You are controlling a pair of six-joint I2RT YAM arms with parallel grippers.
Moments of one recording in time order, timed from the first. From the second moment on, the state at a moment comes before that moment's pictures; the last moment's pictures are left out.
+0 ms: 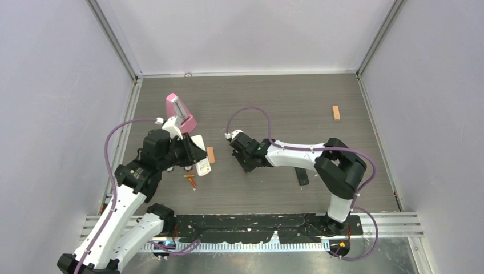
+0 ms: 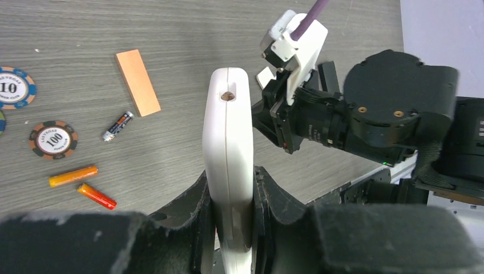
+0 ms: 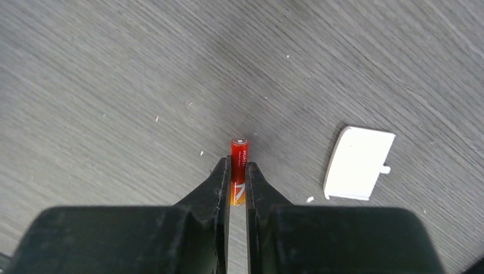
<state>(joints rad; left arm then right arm) -0.40 0.71 0.79 -0.63 0.18 -0.60 0.97 1.82 1.14 -0.37 0.15 0.27</state>
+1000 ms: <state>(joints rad) -0.40 1.03 0.86 -0.43 0.85 -0.68 1.27 1.11 0.98 -0.16 0.07 0.08</state>
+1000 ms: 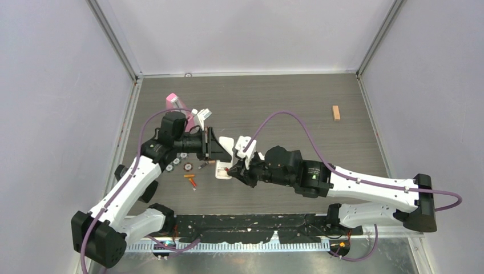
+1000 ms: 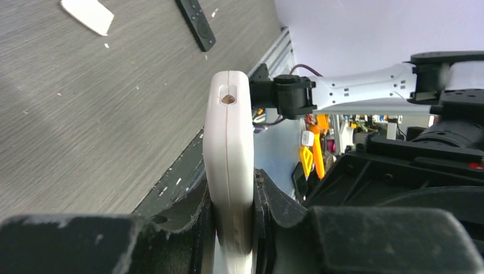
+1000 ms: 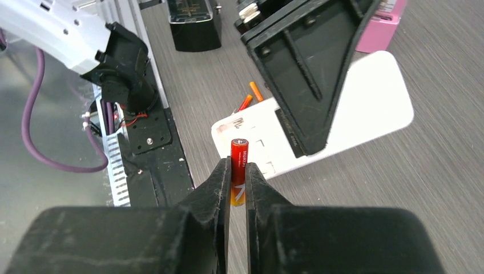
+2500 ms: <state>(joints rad) -0.48 1.10 0.98 -0.49 1.08 -0.57 1.31 1.14 0.95 -0.01 -0.07 -0.07</state>
